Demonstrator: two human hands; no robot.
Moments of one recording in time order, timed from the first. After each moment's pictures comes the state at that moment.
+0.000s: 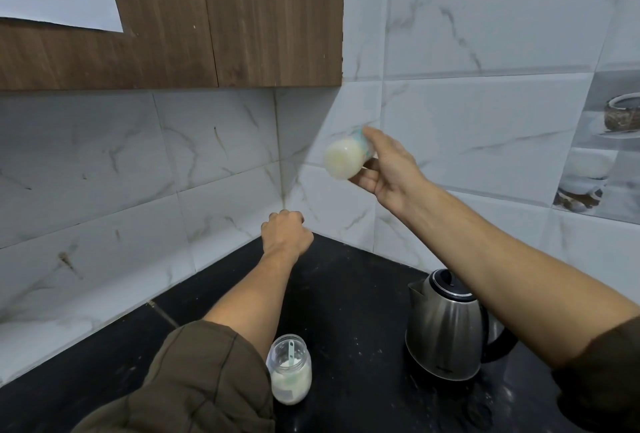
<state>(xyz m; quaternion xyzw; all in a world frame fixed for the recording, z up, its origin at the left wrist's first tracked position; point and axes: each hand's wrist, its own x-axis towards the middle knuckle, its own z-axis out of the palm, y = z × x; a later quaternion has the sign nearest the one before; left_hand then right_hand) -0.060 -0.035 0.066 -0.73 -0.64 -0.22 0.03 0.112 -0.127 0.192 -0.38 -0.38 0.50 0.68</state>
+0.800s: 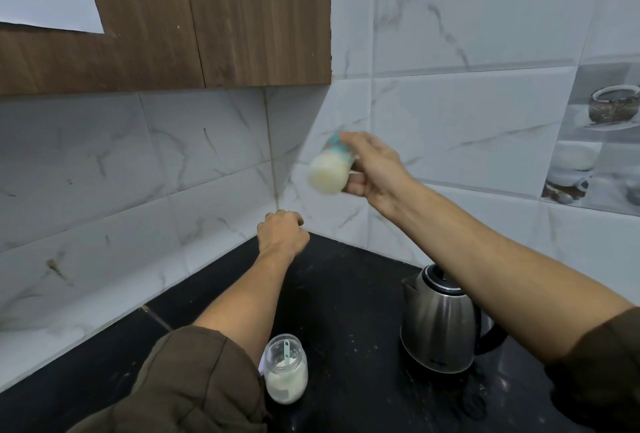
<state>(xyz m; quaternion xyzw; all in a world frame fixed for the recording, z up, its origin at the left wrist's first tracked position) -0.055 -0.038 0.066 -0.74 -0.63 -0.22 0.02 0.108 -0.133 0.188 -0.41 -0.42 0.47 0.66</state>
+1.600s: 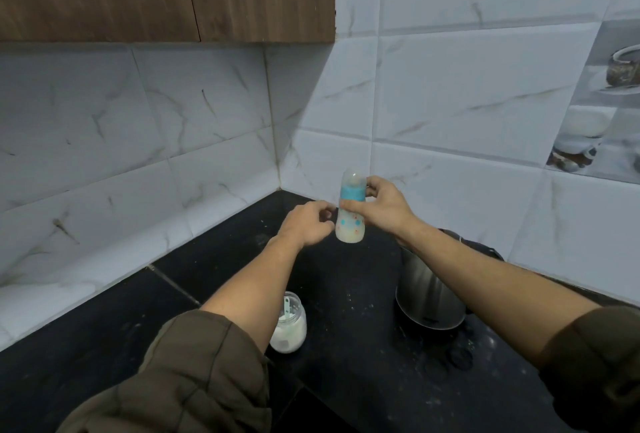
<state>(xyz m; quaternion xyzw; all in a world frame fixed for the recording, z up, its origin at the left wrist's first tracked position) -0.036 -0.073 0.032 -0.79 -0.53 -0.22 -0.22 0.145 -0.122 0.056 -0.61 -0.58 0.27 0.47</state>
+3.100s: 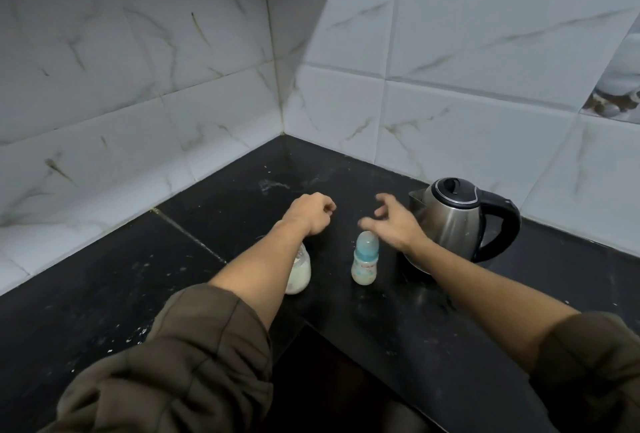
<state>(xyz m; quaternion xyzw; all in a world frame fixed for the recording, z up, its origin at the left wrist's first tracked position) -0.043 -0.088 -0.039 -0.78 -0.58 -0.08 -0.23 0.158 -0.147 -0.074 -0.72 -0.55 0.29 0.30</state>
